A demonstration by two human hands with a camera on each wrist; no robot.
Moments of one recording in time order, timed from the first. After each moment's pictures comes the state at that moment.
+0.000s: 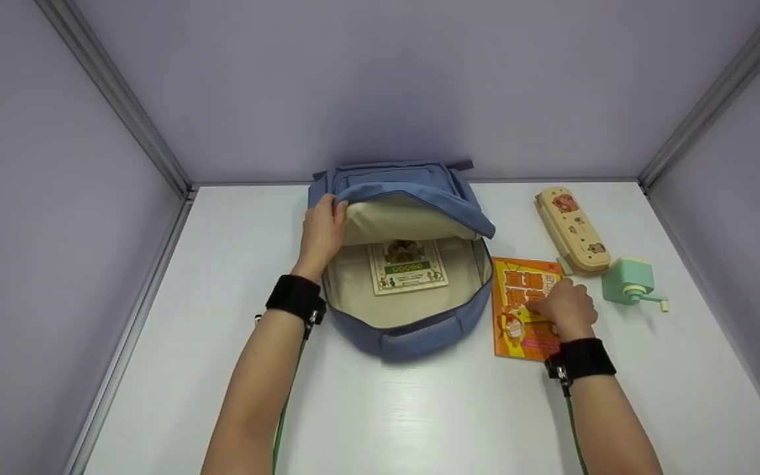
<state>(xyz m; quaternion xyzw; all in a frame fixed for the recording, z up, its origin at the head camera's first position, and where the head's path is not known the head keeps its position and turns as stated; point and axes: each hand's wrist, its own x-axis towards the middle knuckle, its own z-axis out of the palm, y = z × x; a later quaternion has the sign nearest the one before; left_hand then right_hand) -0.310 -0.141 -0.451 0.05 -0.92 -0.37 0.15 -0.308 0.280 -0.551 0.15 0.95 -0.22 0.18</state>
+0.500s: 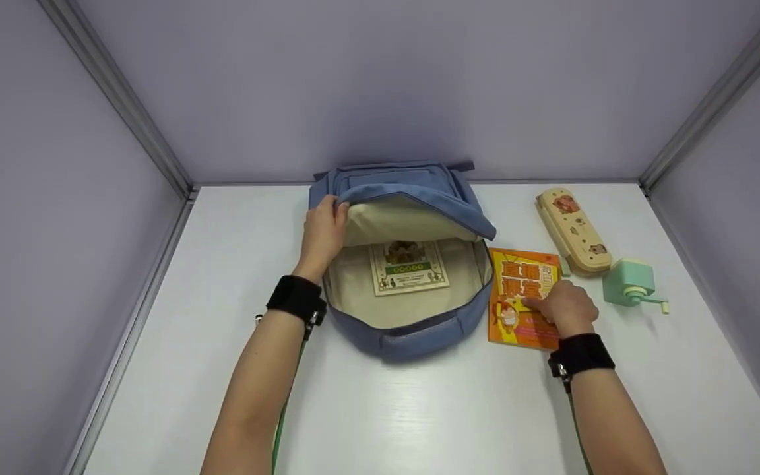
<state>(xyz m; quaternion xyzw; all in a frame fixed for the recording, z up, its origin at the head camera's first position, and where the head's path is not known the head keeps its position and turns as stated) -0.309 -0.140 -0.453 0.05 -0.91 -0.37 0.16 -0.316 0.283 -0.554 0.13 0.95 -0.18 0.21</state>
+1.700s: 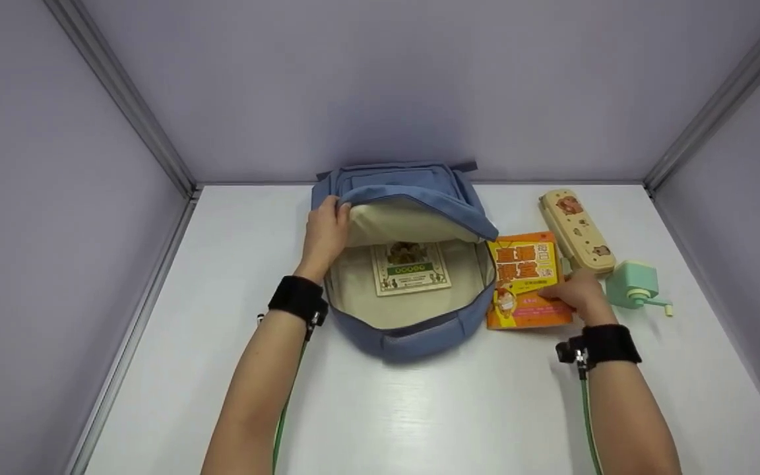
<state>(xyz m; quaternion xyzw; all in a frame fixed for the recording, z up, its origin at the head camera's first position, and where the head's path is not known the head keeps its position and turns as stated) -0.312 -0.140 -0.454 0.05 -0.91 -0.39 0.16 -0.333 0.306 -0.534 0.12 0.87 -0.43 0.23</state>
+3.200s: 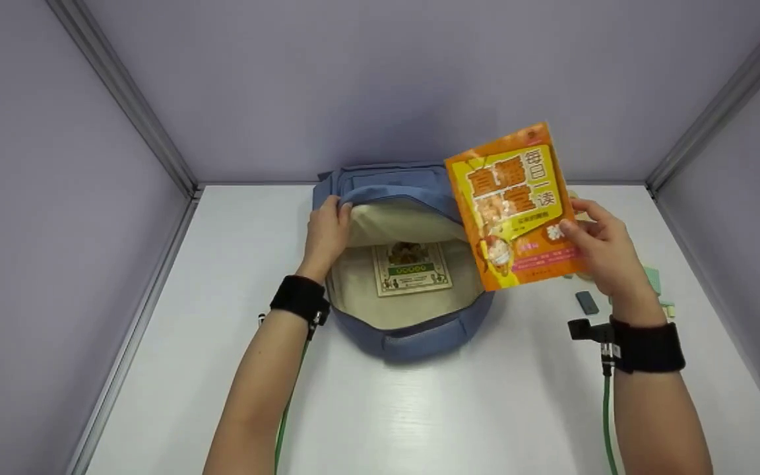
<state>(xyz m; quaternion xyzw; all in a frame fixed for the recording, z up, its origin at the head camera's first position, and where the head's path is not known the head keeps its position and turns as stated) -0.312 -0.138 -0.455 0.05 -0.92 -0.37 0.15 -0.297 0.281 -0.407 -0.13 0.76 -0.64 0.04</state>
